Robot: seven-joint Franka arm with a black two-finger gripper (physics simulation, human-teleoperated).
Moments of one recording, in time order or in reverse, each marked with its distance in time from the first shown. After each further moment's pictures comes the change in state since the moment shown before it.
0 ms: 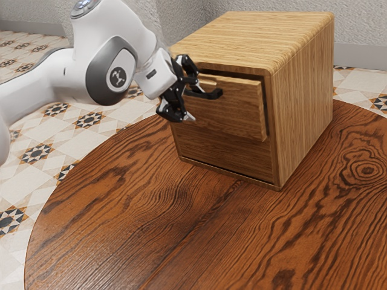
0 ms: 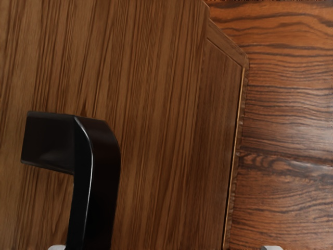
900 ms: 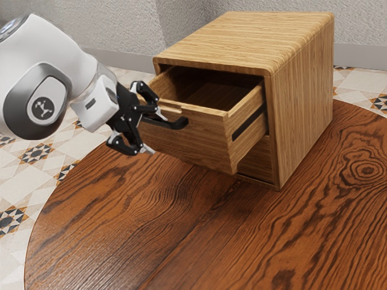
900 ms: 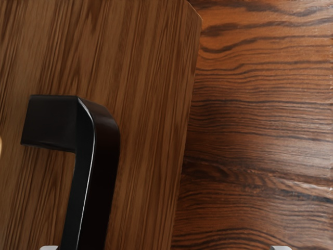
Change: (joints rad) arm -0.001 -0.383 -0.008 -0.410 0.013 -0.001 0.000
